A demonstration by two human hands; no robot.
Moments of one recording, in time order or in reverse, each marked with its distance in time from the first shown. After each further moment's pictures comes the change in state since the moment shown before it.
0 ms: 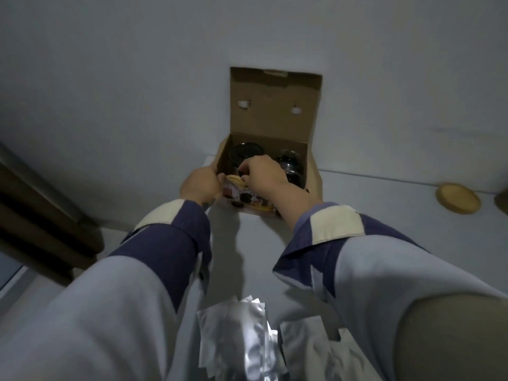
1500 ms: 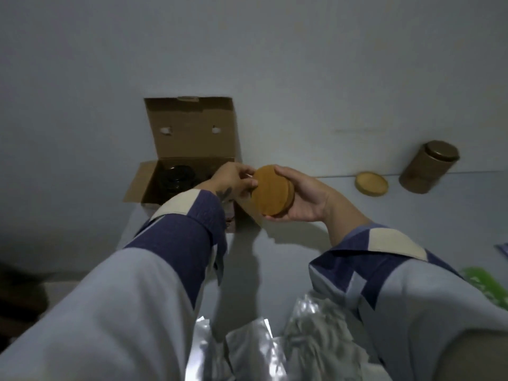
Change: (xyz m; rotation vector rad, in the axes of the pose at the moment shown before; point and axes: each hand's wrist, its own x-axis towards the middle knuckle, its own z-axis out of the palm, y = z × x) left_hand -0.017 0.186 0.022 -0.562 -0.460 0.256; right_hand -0.121 0.166 -0.095 1.645 -0.355 0.506
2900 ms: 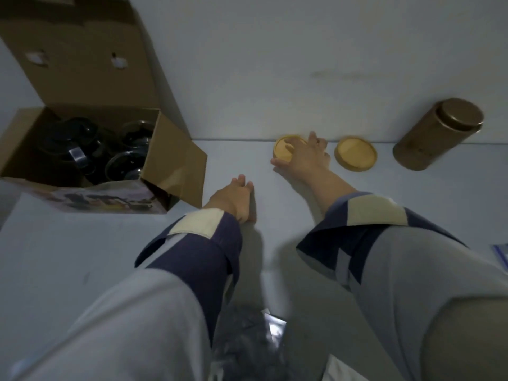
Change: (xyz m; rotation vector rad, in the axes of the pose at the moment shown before) left_hand 0.099 -0.039 0.173 0.848 -0.345 -0.153; right_hand 0.062 -0.025 -0.183 -1.508 0.855 -0.064
